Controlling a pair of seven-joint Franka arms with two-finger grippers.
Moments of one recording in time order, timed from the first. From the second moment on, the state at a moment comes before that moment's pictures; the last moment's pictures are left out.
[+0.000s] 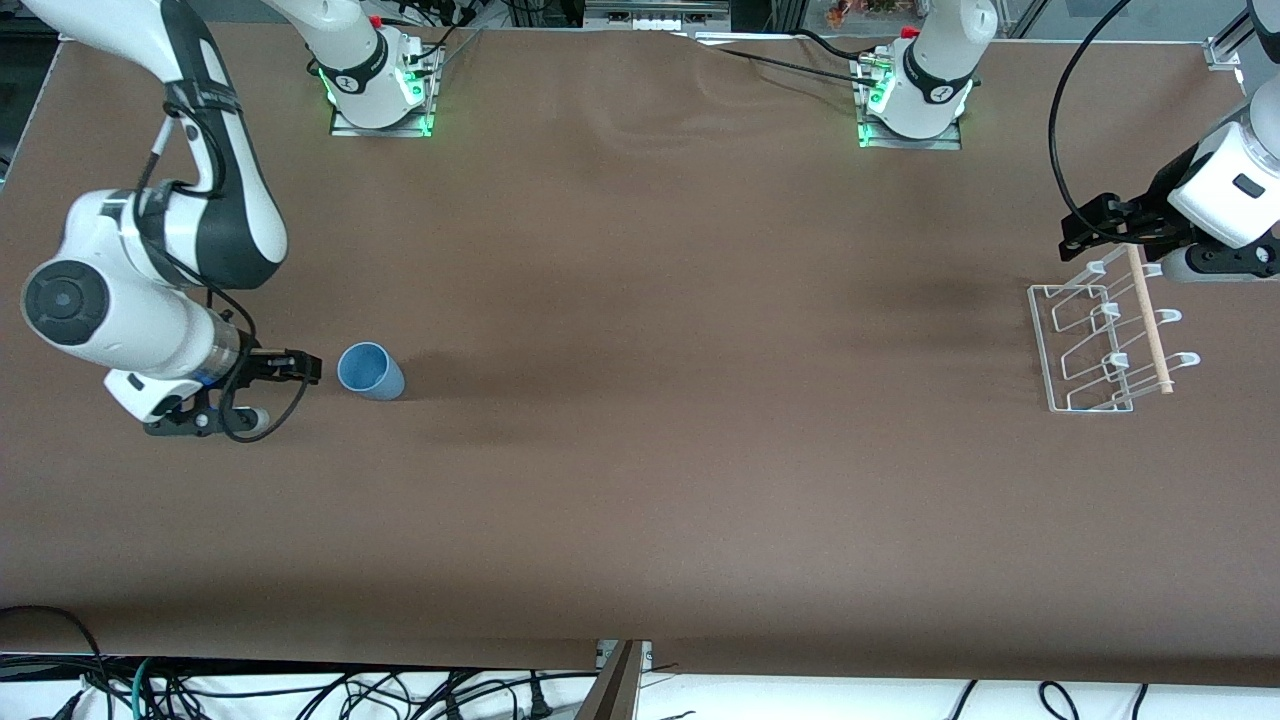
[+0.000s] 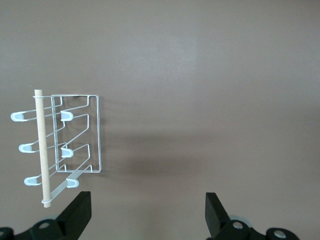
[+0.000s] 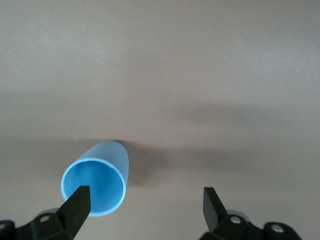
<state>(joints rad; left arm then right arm) -0.03 -0.03 0.01 -1.70 0.00 1.61 -0.05 0.16 0.39 -0.09 -1.75 -0.01 2.06 0.01</state>
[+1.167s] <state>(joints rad) -0.03 -0.03 0.01 -1.70 0.00 1.61 -0.05 0.16 0.42 -0.07 -1.96 0.02 2.31 0.03</state>
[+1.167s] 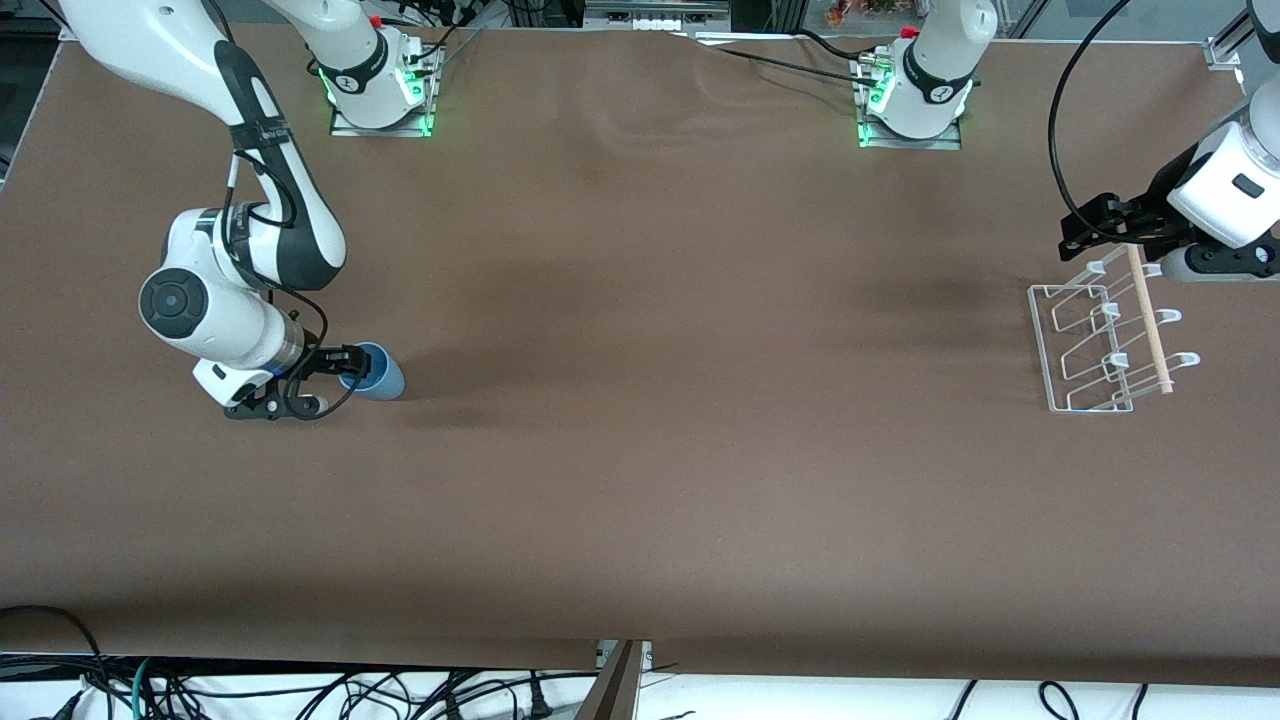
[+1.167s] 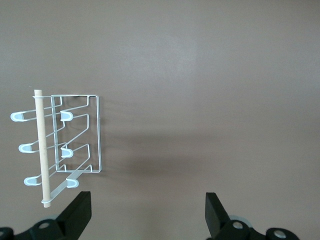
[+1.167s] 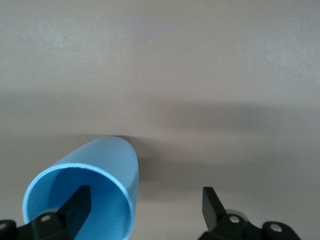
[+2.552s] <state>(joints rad) -0.07 0.04 -0.05 -1.63 -0.01 1.51 -0.05 0.26 0.48 0.05 -1.60 0.37 2.15 0.18</state>
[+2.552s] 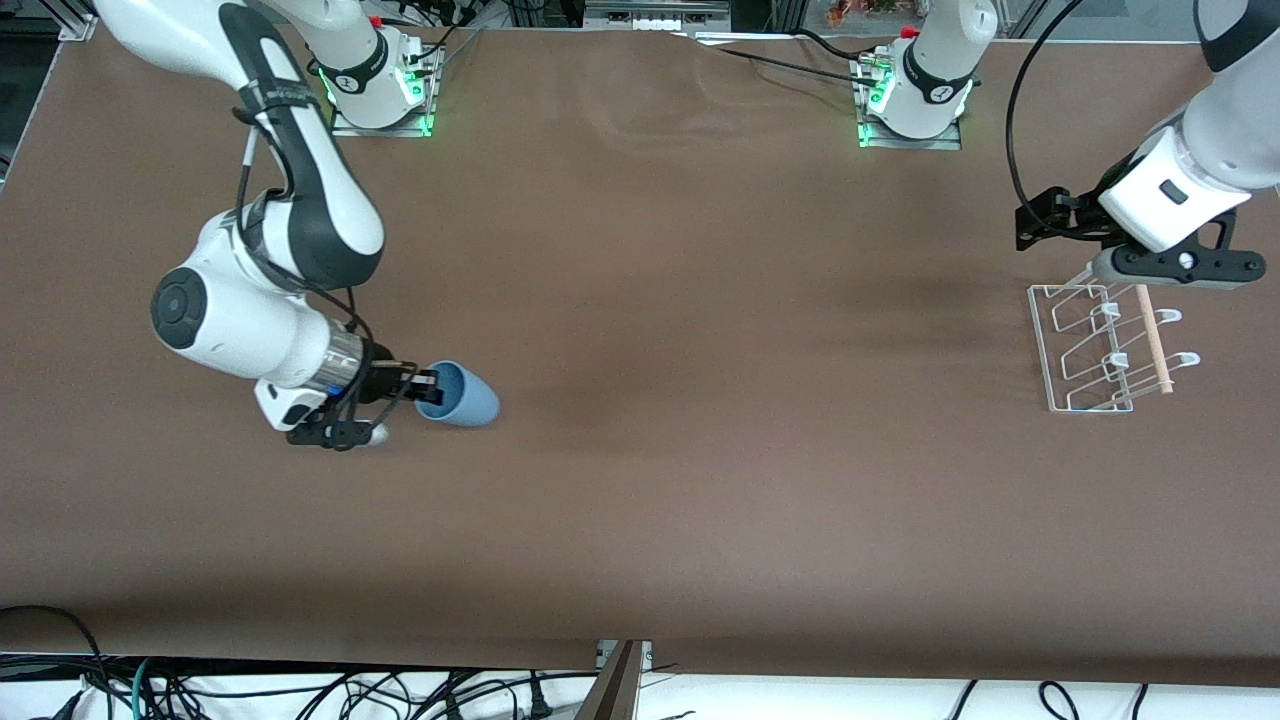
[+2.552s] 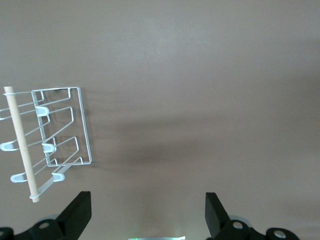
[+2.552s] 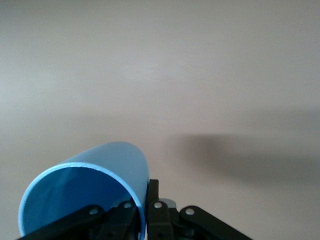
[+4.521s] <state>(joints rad) -0.19 0.37 -0.07 -1.52 -0.86 1.78 1.19 0.44 0.61 0.29 -1.26 0.70 2.27 0.67</state>
